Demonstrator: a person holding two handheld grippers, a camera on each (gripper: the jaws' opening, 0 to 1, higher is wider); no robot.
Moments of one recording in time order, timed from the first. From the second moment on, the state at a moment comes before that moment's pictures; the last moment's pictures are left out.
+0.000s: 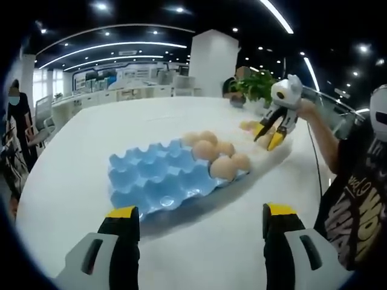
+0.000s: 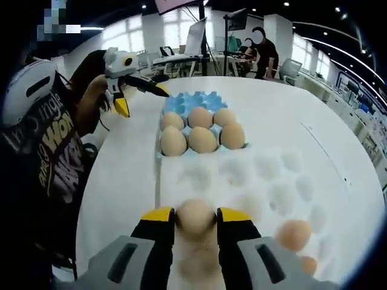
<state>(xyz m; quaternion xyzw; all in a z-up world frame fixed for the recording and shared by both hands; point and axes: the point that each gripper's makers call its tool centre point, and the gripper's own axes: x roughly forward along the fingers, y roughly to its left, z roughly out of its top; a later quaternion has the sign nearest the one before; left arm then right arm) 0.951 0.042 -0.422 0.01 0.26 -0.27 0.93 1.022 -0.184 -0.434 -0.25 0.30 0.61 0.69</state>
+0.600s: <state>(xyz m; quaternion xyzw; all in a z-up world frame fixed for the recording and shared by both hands) 0.950 0.031 -0.423 0.00 0.26 -0.28 0.92 1.020 -0.183 -0.437 -0.26 0.31 0.60 0.69</state>
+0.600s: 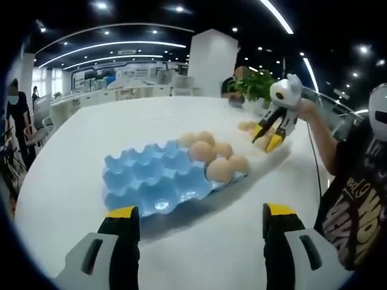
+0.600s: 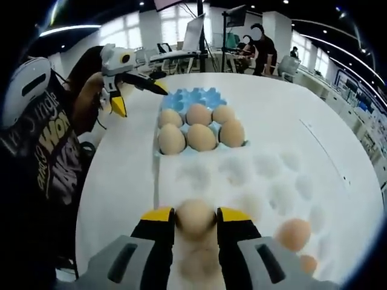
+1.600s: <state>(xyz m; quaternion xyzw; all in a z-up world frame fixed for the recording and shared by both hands) 0.954 0.036 -0.425 -0.01 0.26 -0.27 0.93 1.022 -0.184 -0.433 -0.21 0.29 0.58 0.73</state>
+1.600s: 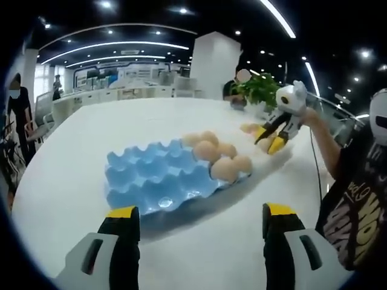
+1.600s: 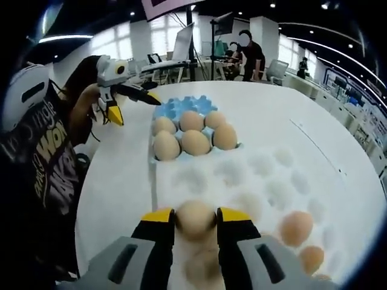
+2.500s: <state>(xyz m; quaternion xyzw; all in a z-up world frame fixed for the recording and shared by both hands) 0.950 0.050 -0.421 -0.02 0.25 -0.26 0.93 1.025 -0.177 -0.410 -0.14 0.26 0.59 0.75</state>
